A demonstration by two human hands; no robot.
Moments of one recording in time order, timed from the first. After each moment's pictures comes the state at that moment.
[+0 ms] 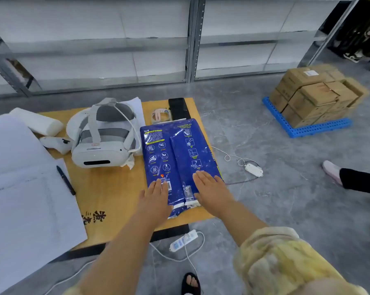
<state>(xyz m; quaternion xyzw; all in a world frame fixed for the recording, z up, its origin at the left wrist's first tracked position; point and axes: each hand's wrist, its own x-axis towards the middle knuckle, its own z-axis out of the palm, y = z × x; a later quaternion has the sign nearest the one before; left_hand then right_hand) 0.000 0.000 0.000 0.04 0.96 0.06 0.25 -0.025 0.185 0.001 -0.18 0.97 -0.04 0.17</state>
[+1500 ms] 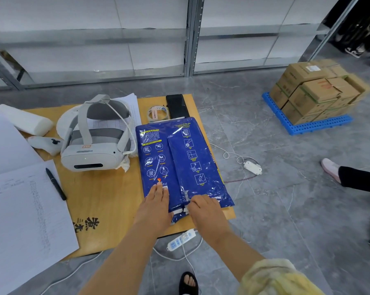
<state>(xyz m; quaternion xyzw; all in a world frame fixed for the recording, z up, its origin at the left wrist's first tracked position) -0.010 0.007 -0.021 0.07 0.96 0.07 0.24 0.007 0.173 -0.042 -0.20 0.97 -0.11 -0.01</state>
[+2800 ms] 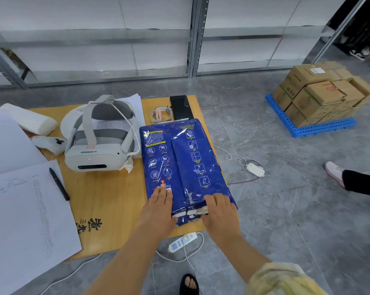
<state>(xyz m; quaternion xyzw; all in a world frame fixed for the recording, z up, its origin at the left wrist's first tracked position) -0.009 0.004 -0.025 0.07 0.96 0.08 0.24 0.005 0.185 -0.042 -0.06 1.00 -0.07 0.01</state>
